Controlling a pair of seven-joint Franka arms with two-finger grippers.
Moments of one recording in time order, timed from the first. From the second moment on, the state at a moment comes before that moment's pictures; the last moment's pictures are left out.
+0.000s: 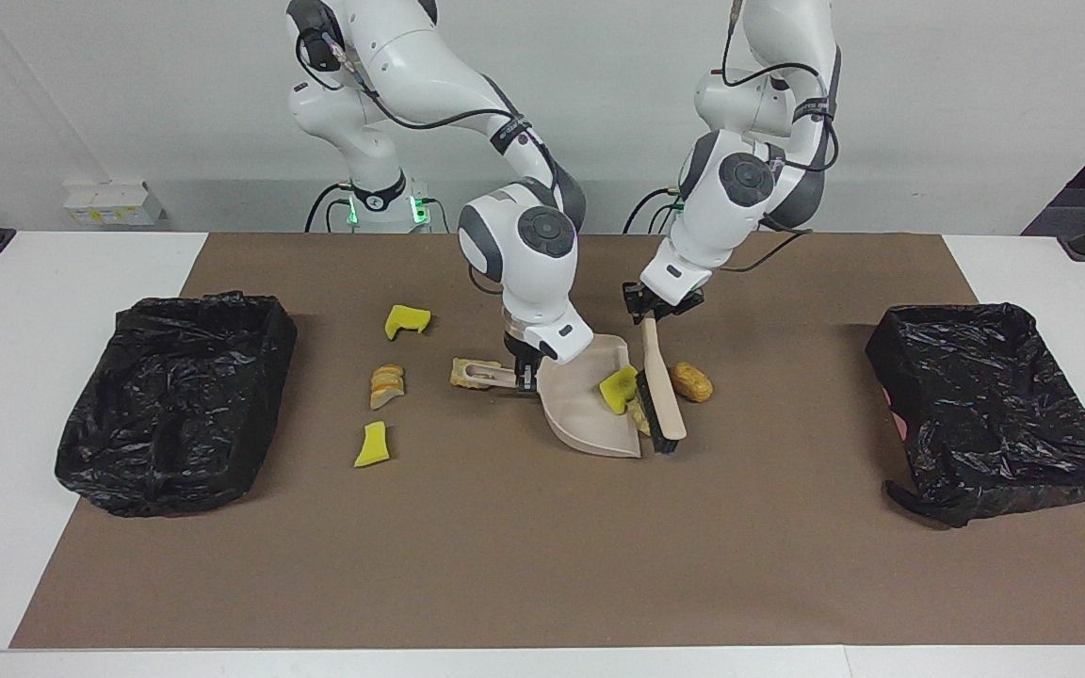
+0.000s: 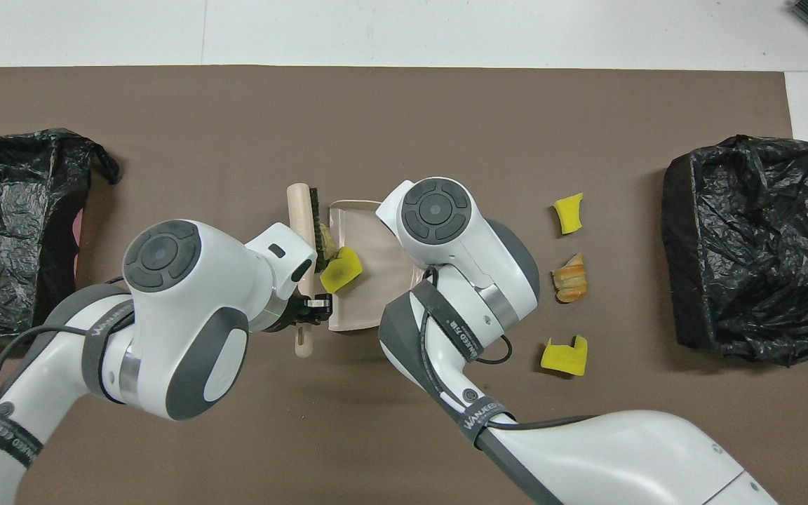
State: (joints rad) left arm -0.39 0.01 -0.10 -2.09 -0.26 2.04 -0.38; right arm 0.48 0.45 0.08 -1.65 -0.14 2.04 -0.96
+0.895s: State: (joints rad) left arm -0.25 -0.07 -0.10 -2.33 -0.22 2.04 -0.45; right arm 0.48 0.45 0.09 -1.65 -0.18 2.05 -0.97
